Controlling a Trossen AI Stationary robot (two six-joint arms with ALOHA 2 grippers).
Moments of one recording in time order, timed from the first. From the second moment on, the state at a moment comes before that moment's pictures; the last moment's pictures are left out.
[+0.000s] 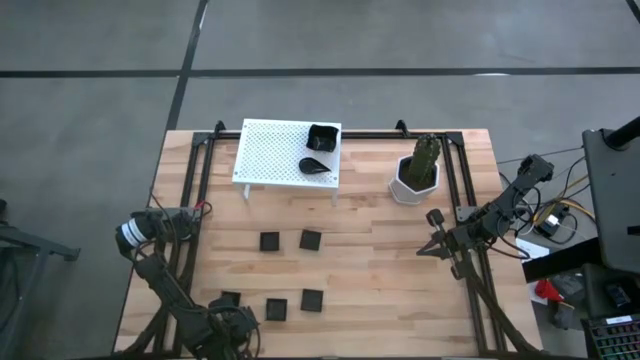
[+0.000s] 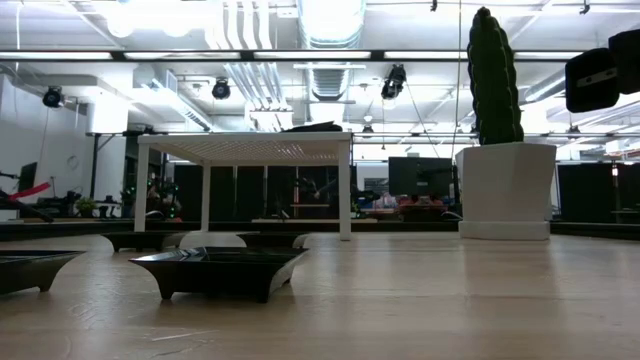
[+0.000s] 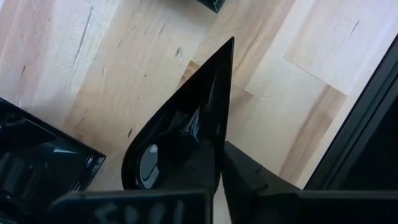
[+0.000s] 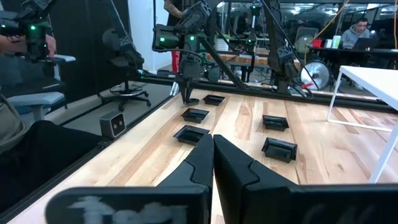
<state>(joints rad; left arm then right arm) -1.02 1.87 1.23 -0.73 -0.17 -1.52 0.75 0.11 0.01 0.06 0.42 0.03</state>
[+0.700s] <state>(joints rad) -1.01 1.83 1.34 -0.92 -0.14 -1.48 0.75 0.11 0.01 0.06 0.42 0.02</state>
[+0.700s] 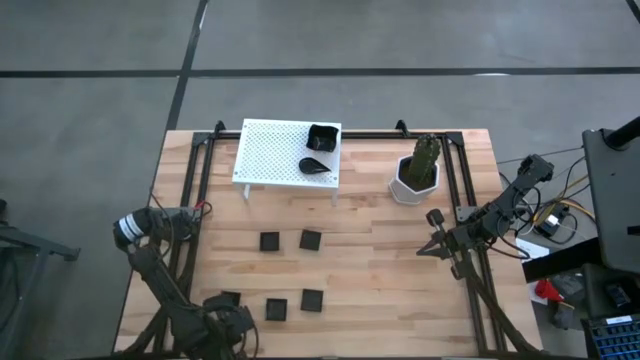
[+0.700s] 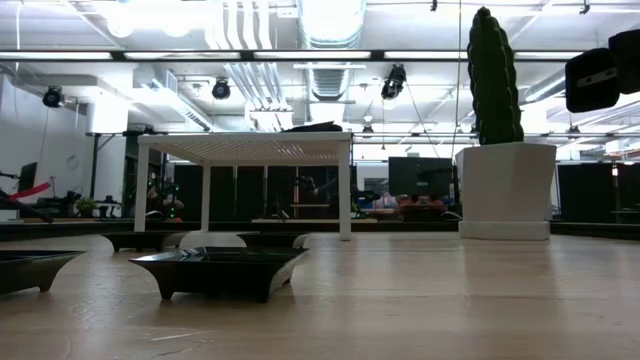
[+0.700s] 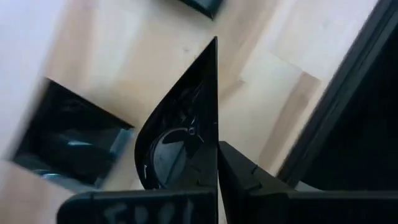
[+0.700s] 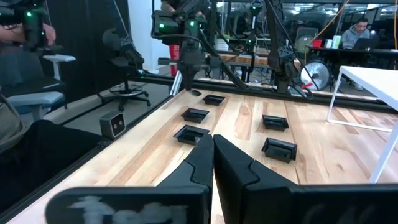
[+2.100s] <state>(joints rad) -0.18 1.75 1.58 -1.01 -0.85 0.03 0.75 0.11 0.01 0.06 0.42 0.02</state>
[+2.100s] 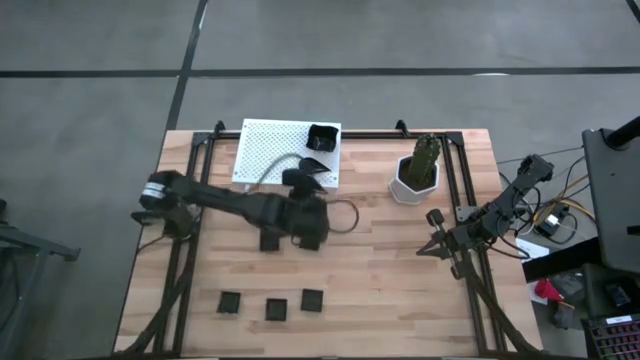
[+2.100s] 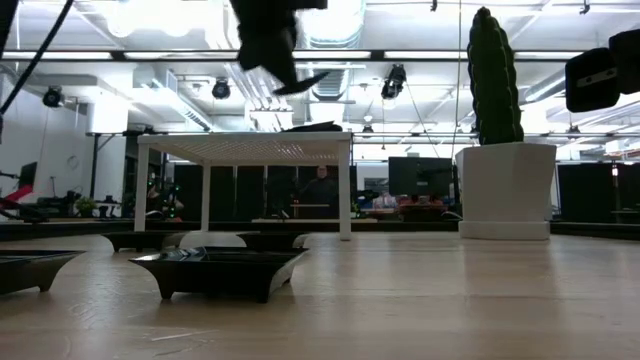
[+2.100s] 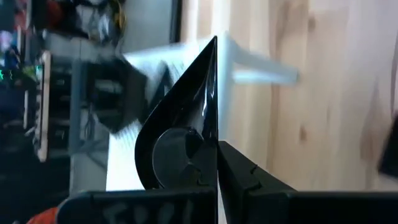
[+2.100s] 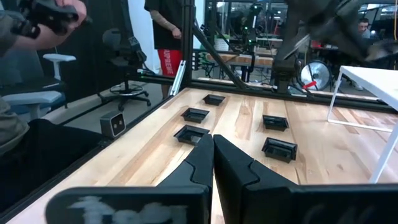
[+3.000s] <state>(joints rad) 0.11 1.55 1.42 -0.70 -0.45 0.52 0.75 0.11 0.01 0.06 0.42 0.02</state>
